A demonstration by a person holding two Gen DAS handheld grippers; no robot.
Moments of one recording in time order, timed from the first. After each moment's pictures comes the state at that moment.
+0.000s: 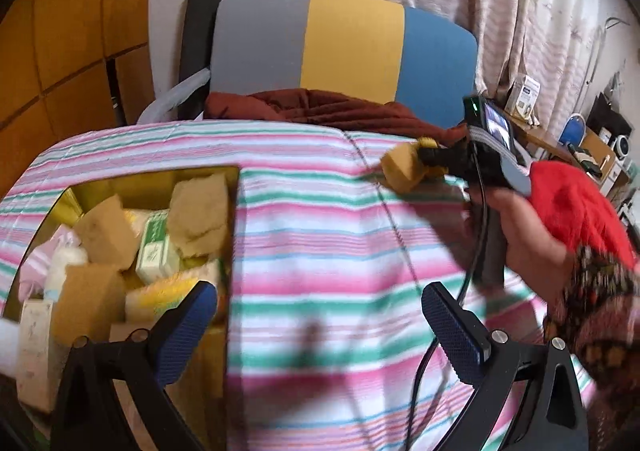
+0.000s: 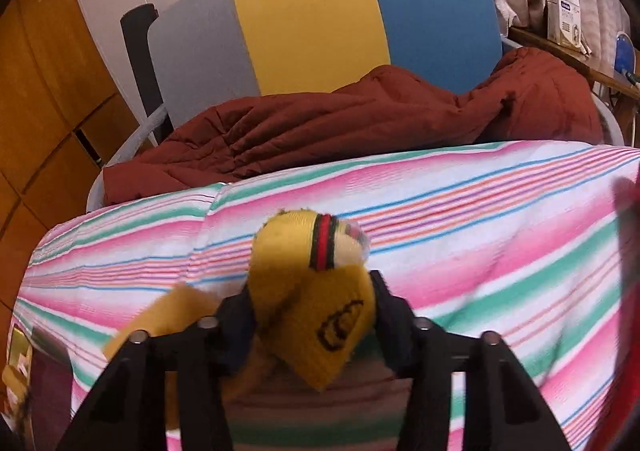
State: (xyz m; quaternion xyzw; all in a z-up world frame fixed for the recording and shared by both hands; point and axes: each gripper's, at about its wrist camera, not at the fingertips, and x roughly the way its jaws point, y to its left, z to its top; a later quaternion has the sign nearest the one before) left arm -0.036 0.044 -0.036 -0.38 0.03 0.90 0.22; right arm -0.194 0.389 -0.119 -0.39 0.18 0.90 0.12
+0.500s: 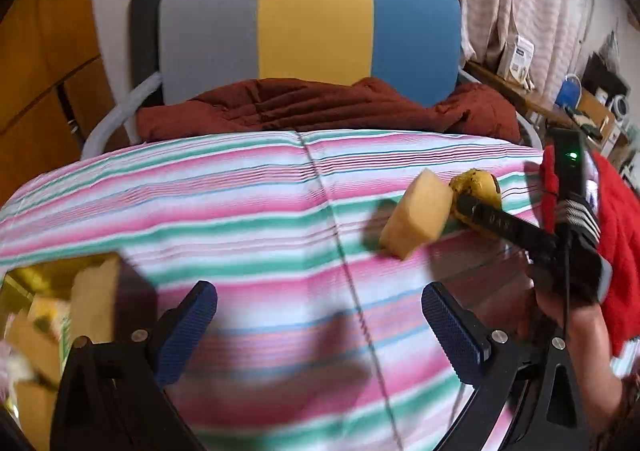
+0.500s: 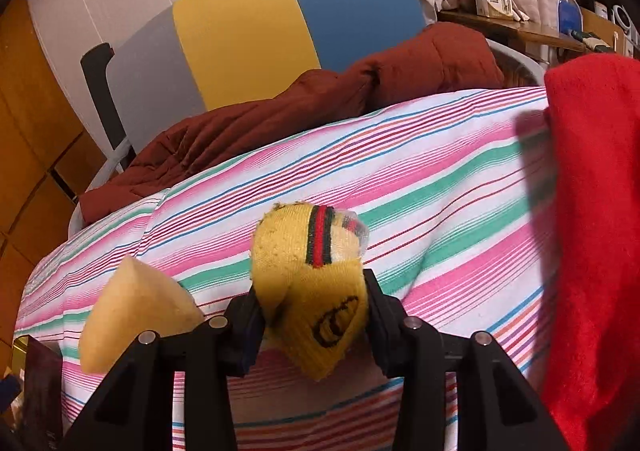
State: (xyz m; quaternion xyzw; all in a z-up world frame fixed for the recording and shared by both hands) left arm -0.127 0.165 -0.054 -0.41 0.10 0.87 0.25; right arm -0.126 0.417 -0.126 -0.37 0.23 0.88 0.19
